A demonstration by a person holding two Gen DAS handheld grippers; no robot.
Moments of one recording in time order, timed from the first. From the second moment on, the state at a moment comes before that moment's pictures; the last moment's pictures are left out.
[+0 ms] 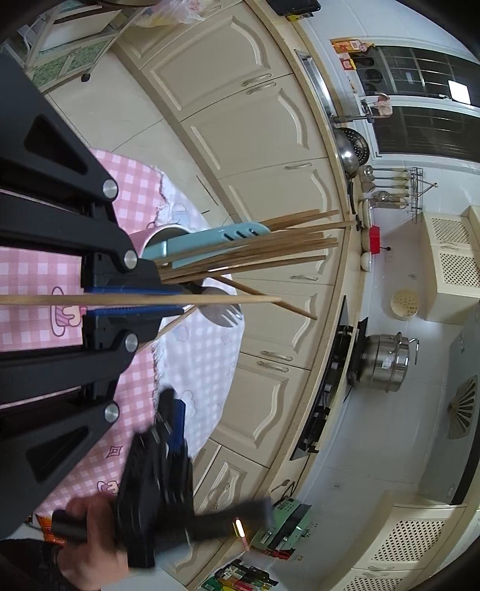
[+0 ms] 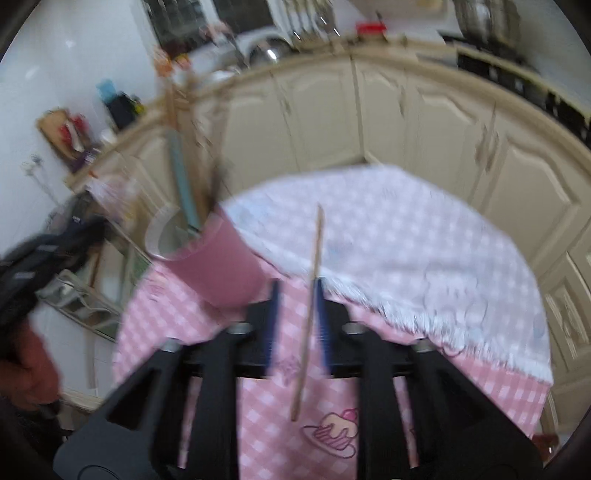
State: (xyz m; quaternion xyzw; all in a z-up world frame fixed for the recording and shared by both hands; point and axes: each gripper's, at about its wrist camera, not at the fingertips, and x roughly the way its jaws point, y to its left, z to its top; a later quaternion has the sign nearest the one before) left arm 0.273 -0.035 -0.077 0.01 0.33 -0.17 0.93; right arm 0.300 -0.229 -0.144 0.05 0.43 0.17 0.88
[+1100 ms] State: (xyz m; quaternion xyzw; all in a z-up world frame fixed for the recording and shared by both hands) left arm 0.276 -0.010 -0.080 -0.01 0.33 -0.15 0.93; right arm 0.311 -0.239 -0.176 0.11 0.45 0.21 0.86
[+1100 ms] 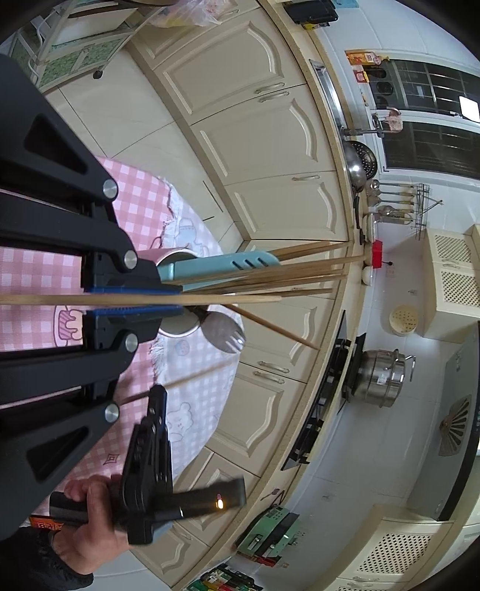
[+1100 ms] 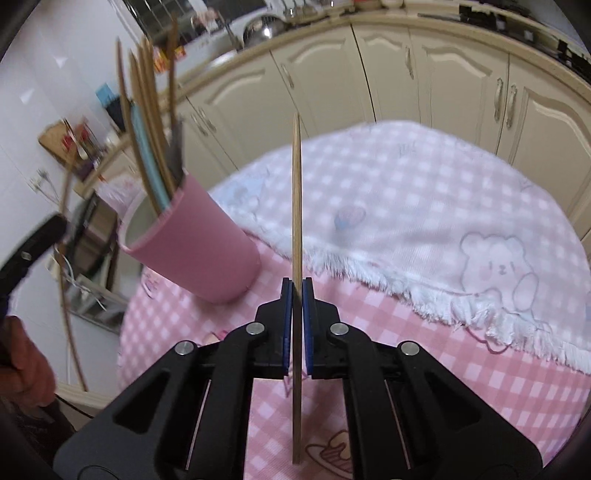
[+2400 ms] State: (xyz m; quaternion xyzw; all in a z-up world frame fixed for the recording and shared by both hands) left arm 0.341 0.009 -0.006 -0.13 0.11 -0.15 0.97; right arm 0.311 -0.189 -0.003 0.07 0.23 0.29 0.93
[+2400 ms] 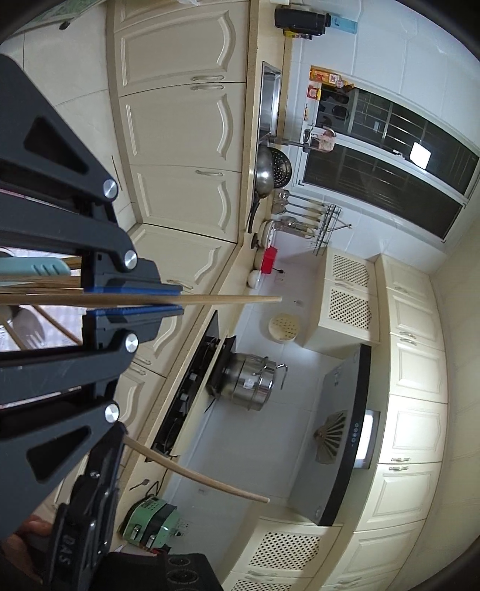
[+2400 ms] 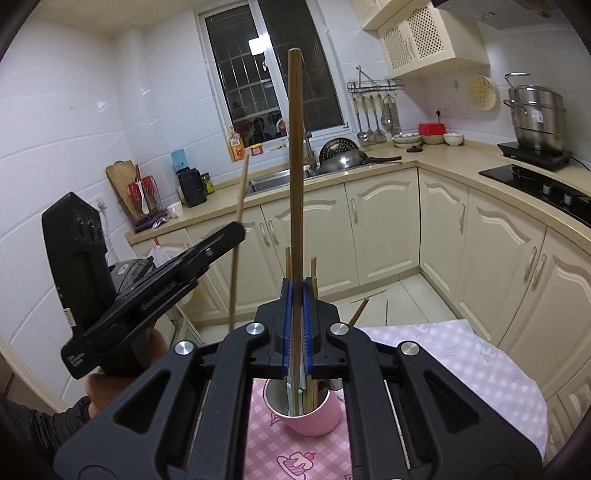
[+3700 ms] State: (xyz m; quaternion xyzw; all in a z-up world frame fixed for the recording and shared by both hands) left arm 0.251 0.060 -0.026 -0.08 0.19 -0.05 0.98; right arm 0.279 -0.219 -0.036 0.15 0.28 0.20 0.93
